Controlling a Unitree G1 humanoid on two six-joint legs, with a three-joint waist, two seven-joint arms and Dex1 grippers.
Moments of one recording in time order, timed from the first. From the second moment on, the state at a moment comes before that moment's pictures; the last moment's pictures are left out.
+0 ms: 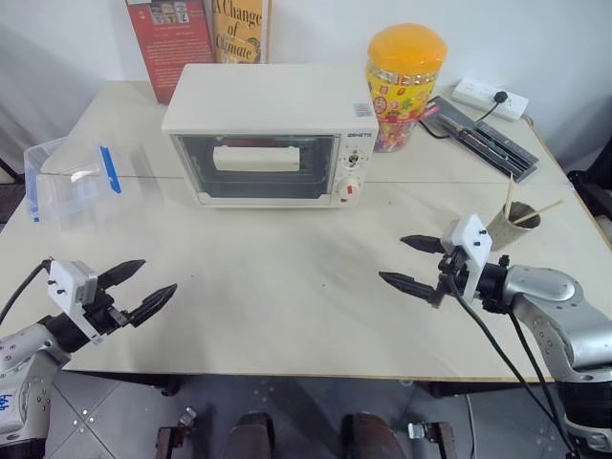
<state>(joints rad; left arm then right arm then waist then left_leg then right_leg) 0.06 0.67 0.50 -0.02 -0.55 0.21 -0.90 -0.27 -0.71 -0.08 -0.27 0.45 0.54 0.88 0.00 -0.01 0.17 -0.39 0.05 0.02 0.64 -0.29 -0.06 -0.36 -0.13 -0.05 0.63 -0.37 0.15</state>
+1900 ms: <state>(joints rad) -0.28 0.86 0.67 0.10 -0.82 0.48 -0.94 -0.95 -0.28 0.27 0.15 0.25 0.48 1.15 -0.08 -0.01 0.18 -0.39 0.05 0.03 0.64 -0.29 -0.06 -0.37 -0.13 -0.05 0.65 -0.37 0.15</state>
